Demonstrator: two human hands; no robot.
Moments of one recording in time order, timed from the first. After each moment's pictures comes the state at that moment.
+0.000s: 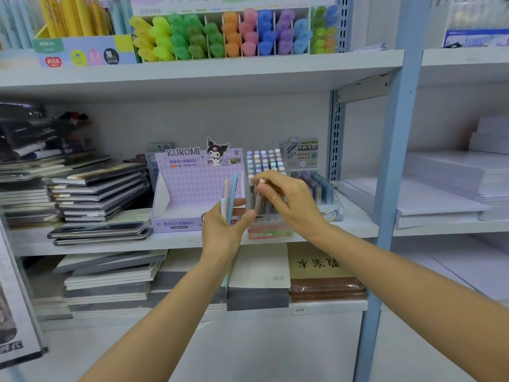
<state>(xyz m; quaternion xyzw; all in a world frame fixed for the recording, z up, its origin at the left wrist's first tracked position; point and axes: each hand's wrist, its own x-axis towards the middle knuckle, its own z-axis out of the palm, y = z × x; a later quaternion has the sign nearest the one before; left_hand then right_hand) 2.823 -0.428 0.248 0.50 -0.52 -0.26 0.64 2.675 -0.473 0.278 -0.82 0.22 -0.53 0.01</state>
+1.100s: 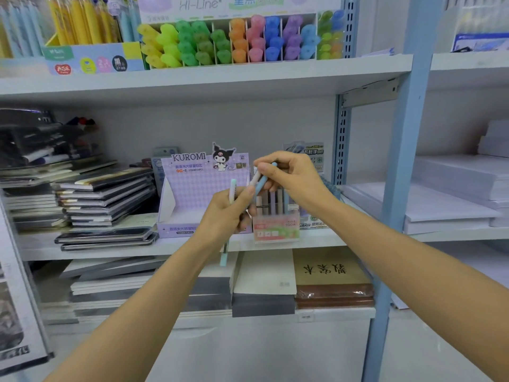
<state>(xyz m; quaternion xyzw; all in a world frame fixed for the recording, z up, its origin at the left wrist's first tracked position) 2.846 -0.434 0.285 0.41 -0.65 -0.32 0.55 2.683 -0.474 0.328 -0.76 0.22 -0.54 0.29</state>
